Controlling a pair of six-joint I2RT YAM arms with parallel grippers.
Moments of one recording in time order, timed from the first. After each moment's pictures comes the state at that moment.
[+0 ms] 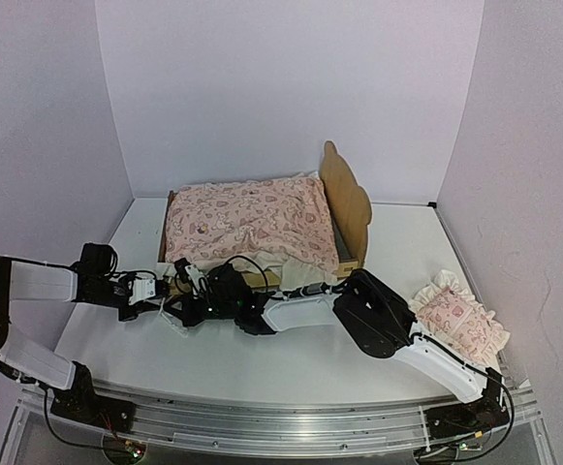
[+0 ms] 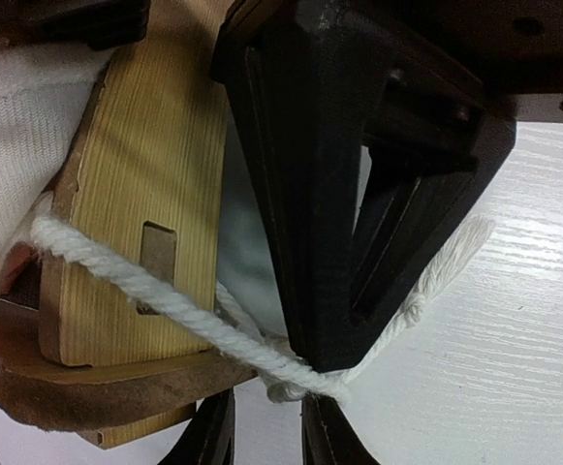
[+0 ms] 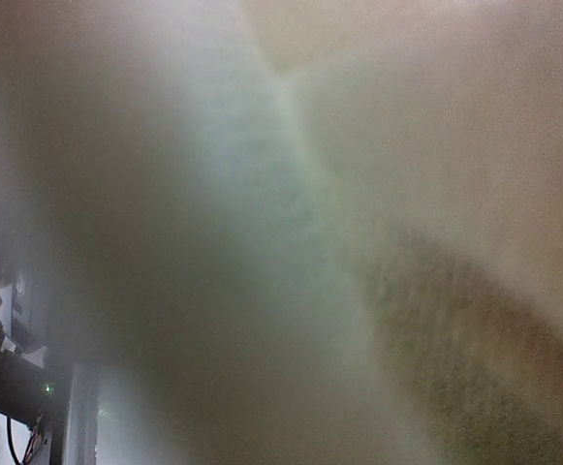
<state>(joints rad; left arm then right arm) -0.08 1.34 0.49 -0.10 0.57 1.29 1.10 2.75 2.09 0.41 -0.33 0.55</state>
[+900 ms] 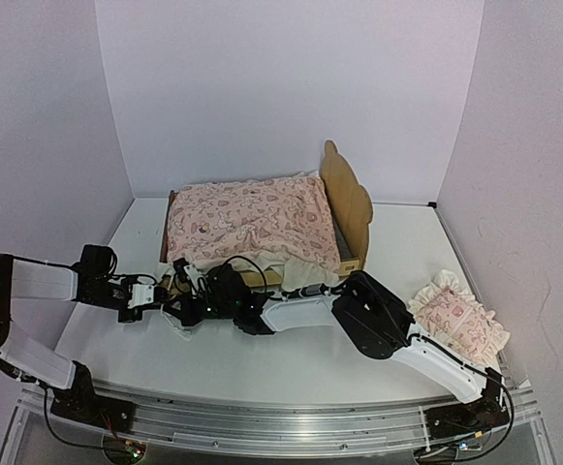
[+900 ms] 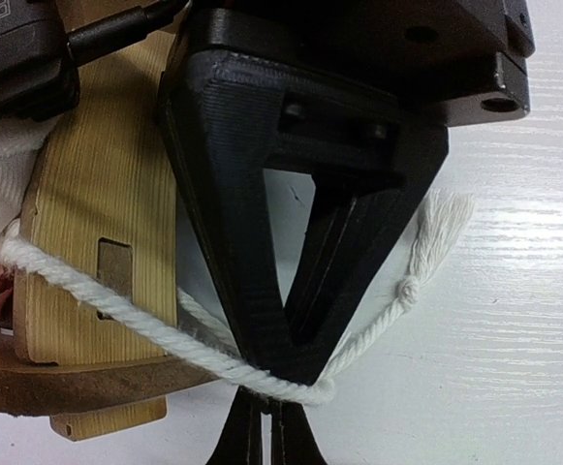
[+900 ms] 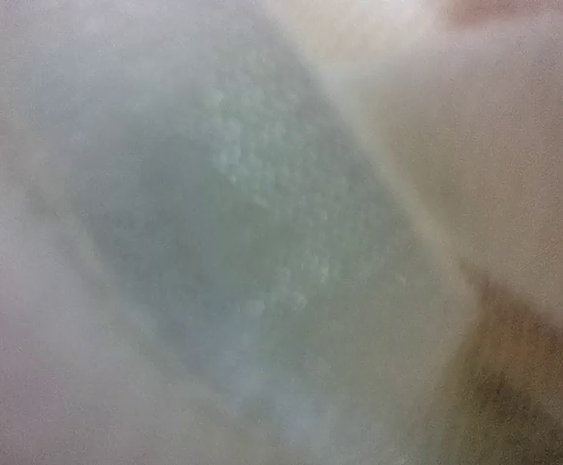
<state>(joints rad) -0.07 1.36 0.49 -0.13 0.65 1.42 1.10 2.77 2.12 0.41 -0.34 0.55</state>
